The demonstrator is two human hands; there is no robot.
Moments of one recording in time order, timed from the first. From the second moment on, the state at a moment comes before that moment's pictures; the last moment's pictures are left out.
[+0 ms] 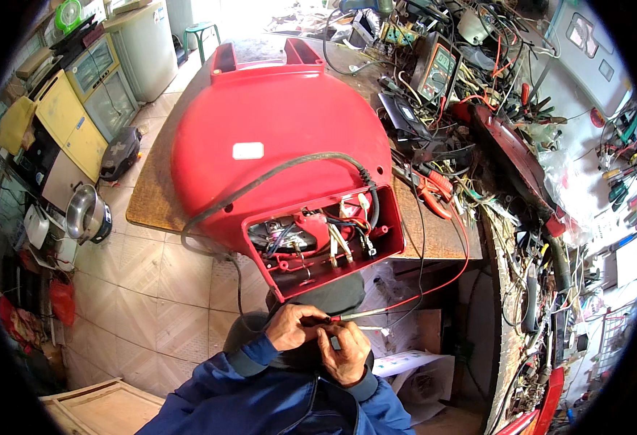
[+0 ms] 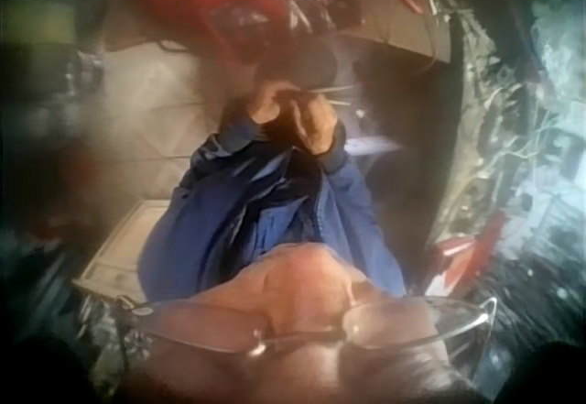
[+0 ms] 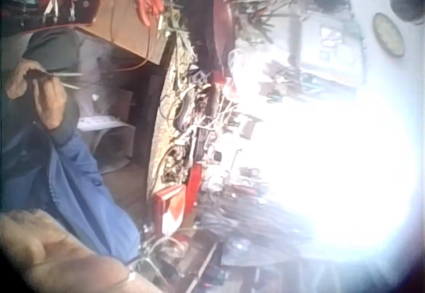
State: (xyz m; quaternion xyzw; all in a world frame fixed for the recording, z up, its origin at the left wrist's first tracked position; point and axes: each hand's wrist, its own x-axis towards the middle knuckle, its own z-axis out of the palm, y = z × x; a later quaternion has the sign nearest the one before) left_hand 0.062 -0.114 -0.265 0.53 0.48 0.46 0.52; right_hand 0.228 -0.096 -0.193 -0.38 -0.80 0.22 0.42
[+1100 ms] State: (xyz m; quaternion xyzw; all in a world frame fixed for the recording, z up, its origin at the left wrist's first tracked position) left_hand 0.063 -0.116 -0.254 0.48 0.51 0.44 0.56; right_hand 0.264 -0.077 -0.176 -0.37 -0.90 0.17 0.15
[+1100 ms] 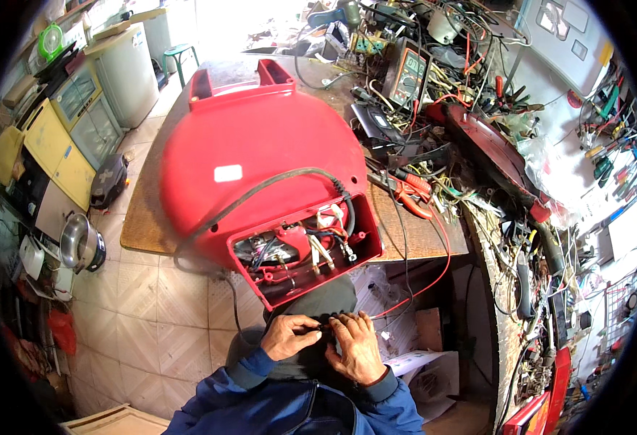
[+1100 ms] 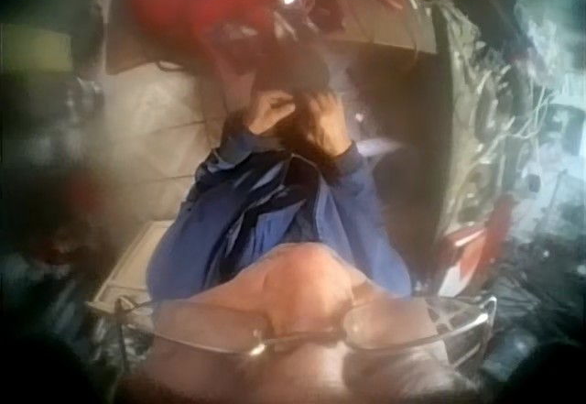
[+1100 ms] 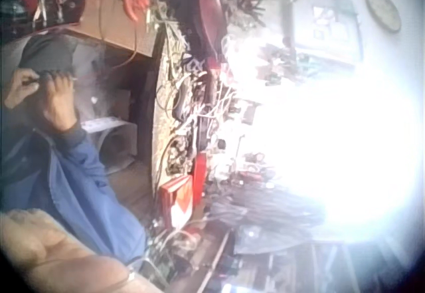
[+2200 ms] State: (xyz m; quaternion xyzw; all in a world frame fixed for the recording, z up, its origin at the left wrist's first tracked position) left_hand 0.064 -0.128 -0.240 0.46 0.47 0.46 0.60; right_hand 0.269 -0.100 -0.211 -0.42 -0.37 0.71 0.43
